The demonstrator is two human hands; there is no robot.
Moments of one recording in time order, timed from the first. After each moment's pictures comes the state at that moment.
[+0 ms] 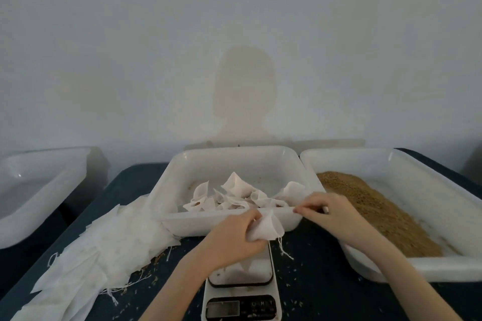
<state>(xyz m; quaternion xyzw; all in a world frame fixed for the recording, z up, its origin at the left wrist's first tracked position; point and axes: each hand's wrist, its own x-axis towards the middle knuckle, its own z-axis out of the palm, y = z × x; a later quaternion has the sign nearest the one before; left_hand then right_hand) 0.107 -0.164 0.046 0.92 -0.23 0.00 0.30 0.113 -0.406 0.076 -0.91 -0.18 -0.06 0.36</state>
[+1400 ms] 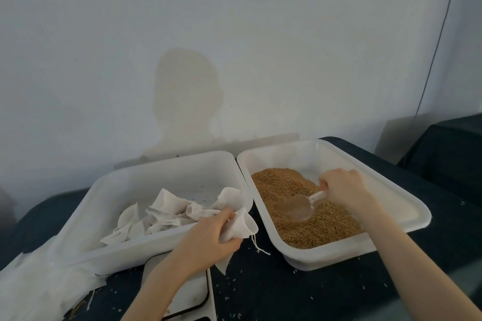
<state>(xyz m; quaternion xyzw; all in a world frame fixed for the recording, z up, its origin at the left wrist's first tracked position) 0.129 -0.244 0.054 0.90 -0.30 -0.01 0.31 0.158 -0.568 0.074 -0.99 0.09 -0.07 -0.09</state>
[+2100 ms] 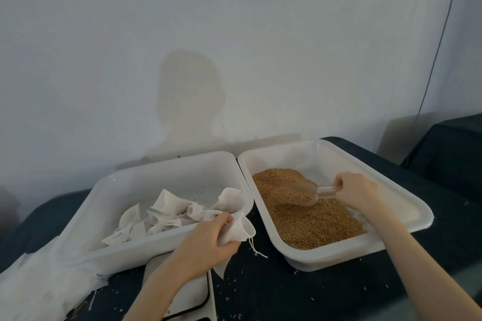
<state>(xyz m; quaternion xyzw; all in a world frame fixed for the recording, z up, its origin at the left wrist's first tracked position) 0.131 -0.238 0.044 0.90 -0.29 -0.01 0.32 0.156 -0.595 0.054 -0.97 0.19 -0.08 0.15</state>
